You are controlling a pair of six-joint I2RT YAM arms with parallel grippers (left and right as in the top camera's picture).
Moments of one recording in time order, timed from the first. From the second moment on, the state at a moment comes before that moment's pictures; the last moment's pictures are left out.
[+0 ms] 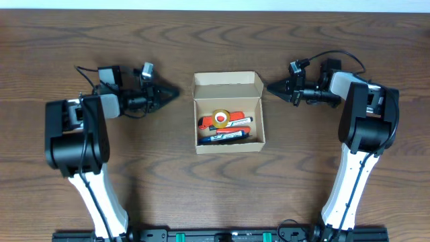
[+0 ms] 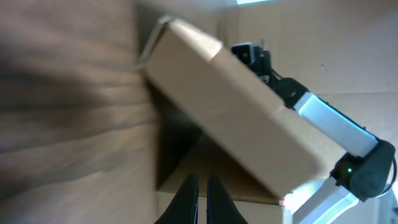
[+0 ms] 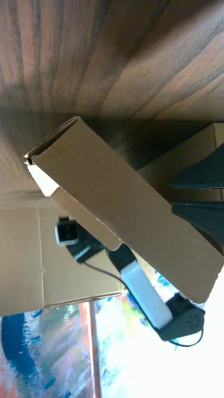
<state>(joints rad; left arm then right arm) 0.11 2.19 1.10 0.07 1.33 -0.43 -0.16 2.43 1.54 -0.69 -1.47 0.07</state>
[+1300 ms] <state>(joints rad) 0.01 2.25 1.20 0.27 1.35 -0.65 -0.12 2.46 1.55 -0.63 -1.45 0.13</state>
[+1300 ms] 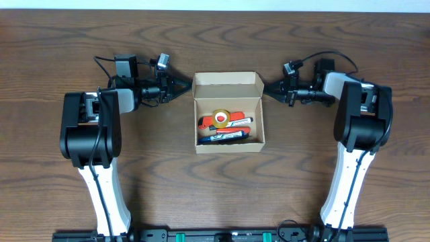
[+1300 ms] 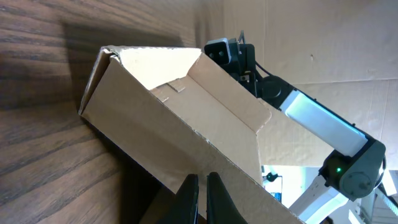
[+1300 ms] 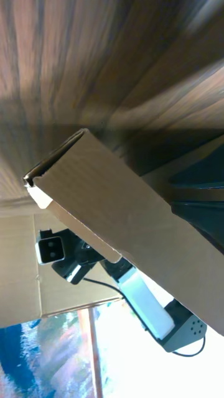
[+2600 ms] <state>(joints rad) 0.01 2.25 1.20 0.05 1.35 -0.51 -0.06 2.46 1.56 -0.83 -1.44 0.07</state>
